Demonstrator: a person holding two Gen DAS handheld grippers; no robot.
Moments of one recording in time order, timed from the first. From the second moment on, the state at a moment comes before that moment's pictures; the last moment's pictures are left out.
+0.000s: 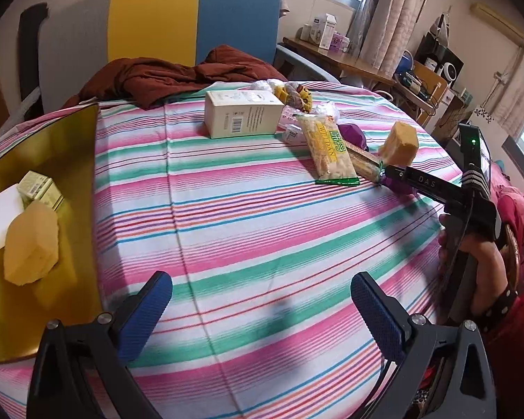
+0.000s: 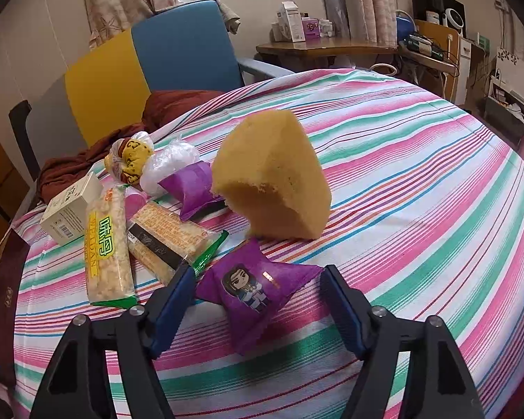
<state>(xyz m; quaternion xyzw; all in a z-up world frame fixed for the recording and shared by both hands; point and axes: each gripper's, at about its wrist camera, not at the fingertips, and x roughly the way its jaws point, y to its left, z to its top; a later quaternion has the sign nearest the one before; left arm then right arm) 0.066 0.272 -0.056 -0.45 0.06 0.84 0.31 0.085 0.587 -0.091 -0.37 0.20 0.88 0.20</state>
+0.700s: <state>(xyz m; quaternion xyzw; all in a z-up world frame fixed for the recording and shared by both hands) 0.000 0.396 -0.070 -0.46 0.02 0.83 0.32 0.111 0.590 -0.096 -0.32 0.26 0.90 0.18</state>
